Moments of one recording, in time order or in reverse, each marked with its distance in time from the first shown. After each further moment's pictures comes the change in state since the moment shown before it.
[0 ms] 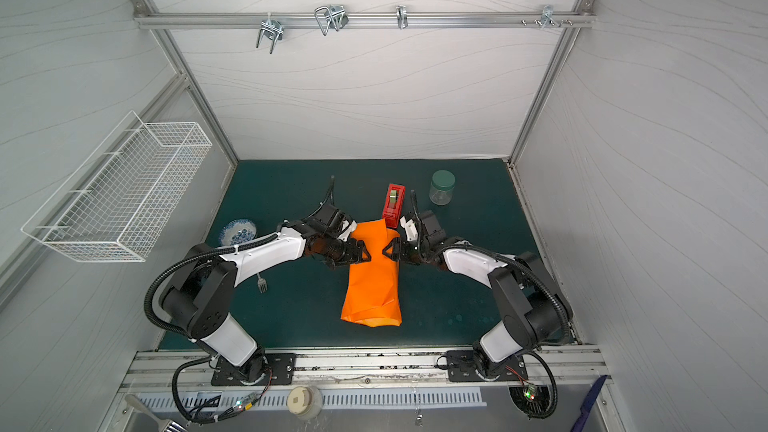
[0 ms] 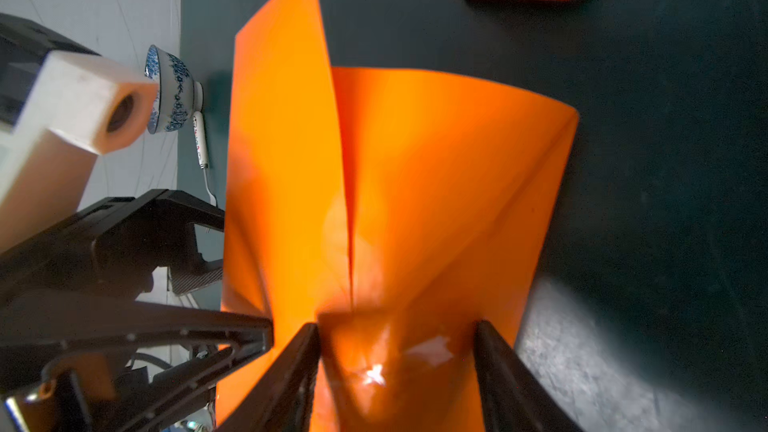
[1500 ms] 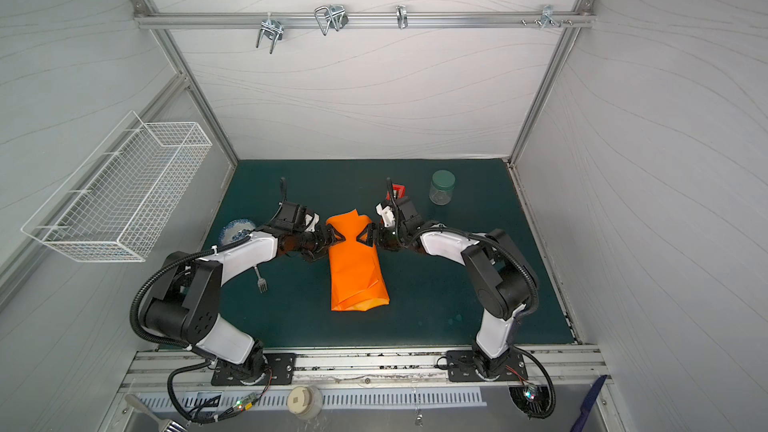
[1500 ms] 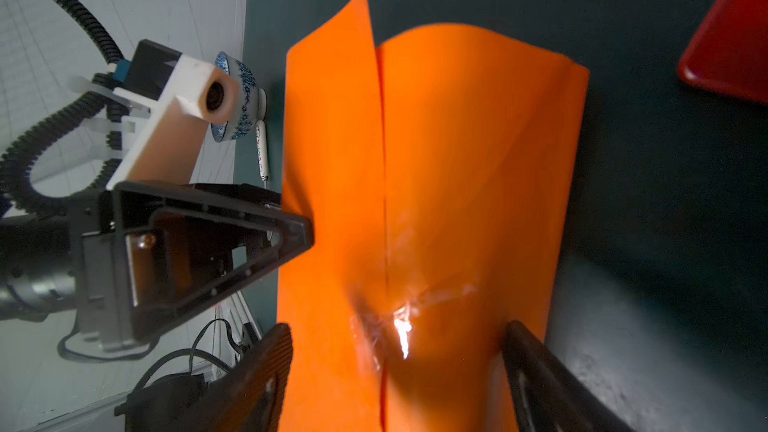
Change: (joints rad) left arm 0.297 -0.106 -0.162 0.198 0.071 -0.226; right arm 0.117 0.209 0.277 0.027 -0.020 0.032
